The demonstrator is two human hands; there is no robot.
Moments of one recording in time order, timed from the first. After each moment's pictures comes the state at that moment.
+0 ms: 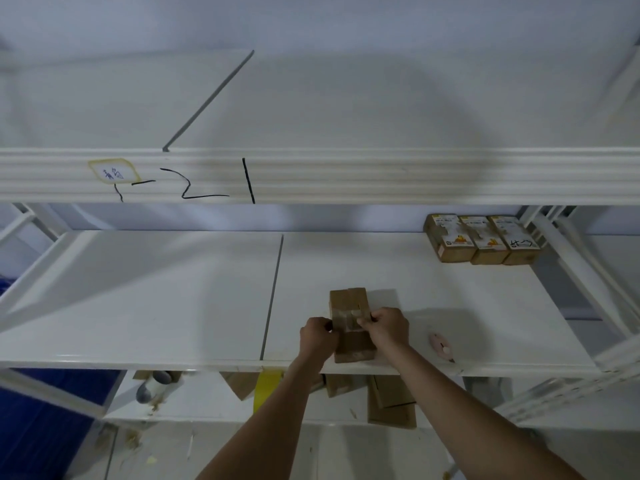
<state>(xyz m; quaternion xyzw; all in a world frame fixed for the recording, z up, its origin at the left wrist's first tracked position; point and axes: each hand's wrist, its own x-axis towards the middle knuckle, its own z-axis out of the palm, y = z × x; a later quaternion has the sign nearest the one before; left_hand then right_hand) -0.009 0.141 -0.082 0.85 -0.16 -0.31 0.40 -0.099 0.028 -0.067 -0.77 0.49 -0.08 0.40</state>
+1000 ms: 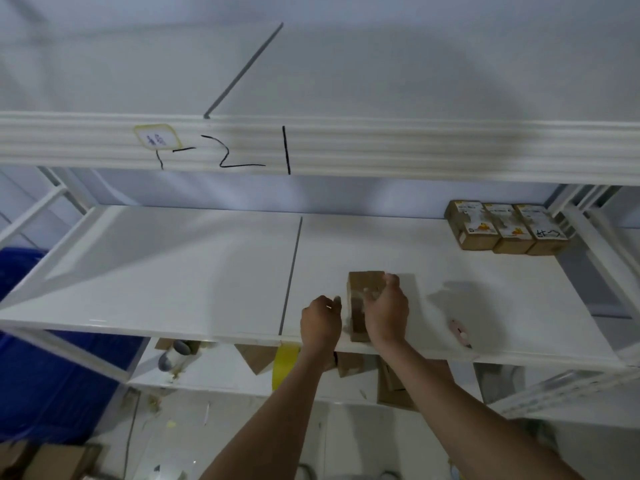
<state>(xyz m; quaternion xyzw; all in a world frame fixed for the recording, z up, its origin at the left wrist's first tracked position) -0.015 0.169 -0.070 0.91 -0.12 -0.17 0.37 -0.081 0.083 -0.047 -0.79 0.47 -0.24 0.32</state>
